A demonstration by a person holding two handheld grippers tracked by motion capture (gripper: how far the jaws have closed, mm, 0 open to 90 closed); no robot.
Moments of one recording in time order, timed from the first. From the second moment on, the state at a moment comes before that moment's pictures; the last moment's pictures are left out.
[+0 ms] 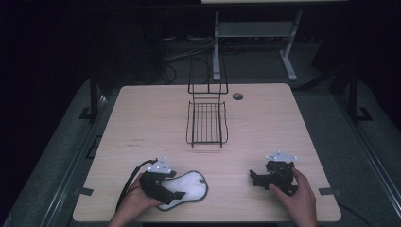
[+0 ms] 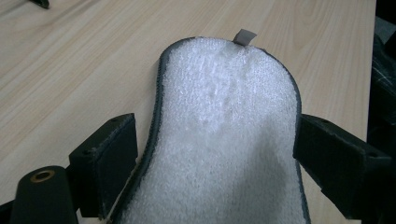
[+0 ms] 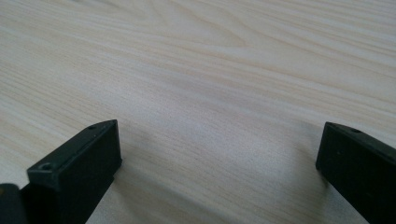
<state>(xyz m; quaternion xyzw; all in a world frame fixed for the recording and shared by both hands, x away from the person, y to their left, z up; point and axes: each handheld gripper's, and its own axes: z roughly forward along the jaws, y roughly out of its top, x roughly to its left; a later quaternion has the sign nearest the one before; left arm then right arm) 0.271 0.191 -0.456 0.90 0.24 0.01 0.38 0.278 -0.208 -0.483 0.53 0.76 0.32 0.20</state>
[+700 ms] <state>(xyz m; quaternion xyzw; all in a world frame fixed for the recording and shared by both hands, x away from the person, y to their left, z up) 0.271 0.183 -0.464 0.91 0.21 0.02 0.35 0.278 -0.208 -0.483 0.52 0.76 0.32 0.20</state>
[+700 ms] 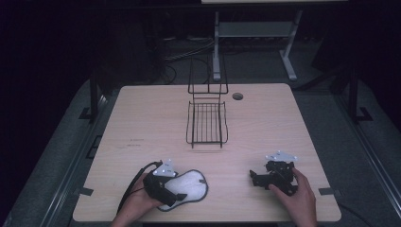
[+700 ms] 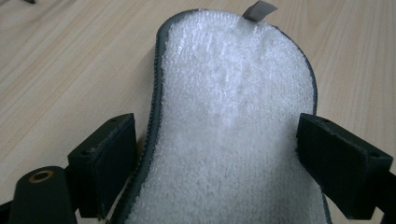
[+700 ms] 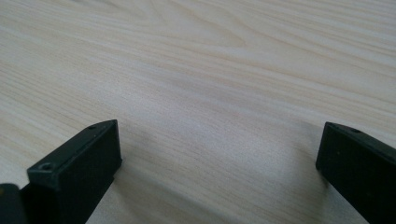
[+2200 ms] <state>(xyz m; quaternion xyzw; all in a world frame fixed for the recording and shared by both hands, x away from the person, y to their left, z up) 0.273 0.203 -0.424 0.88 0.22 -0.02 0.43 0.278 -0.208 -0.483 0.52 0.76 0.32 0.20</state>
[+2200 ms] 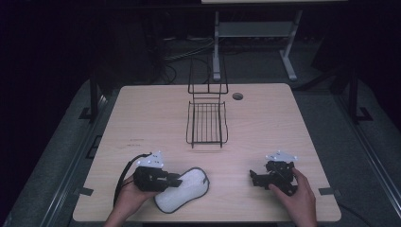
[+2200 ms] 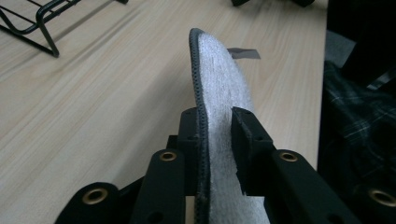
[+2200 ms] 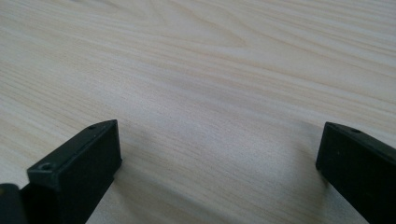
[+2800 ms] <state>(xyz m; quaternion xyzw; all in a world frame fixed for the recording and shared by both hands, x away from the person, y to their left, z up) 0.272 0.214 -0.406 0.87 0.24 -0.02 0.44 0.278 -0.208 -0.483 0.52 0.76 0.32 0.20</state>
